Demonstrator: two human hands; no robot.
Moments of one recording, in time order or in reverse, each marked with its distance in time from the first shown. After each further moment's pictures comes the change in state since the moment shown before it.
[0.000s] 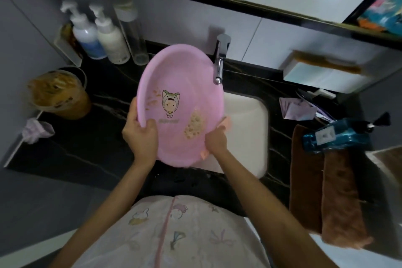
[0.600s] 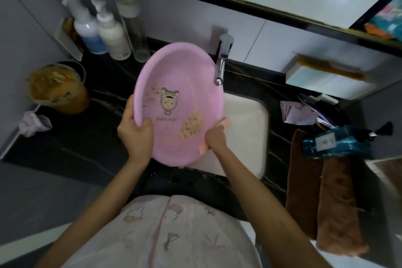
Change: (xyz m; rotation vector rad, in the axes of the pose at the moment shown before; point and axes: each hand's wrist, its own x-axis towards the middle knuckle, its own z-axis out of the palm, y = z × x) left_hand 0.007 -0.002 0.003 0.063 0.033 0.024; right_hand 0.014 -0.014 -0.009 0.003 -0.060 0.022
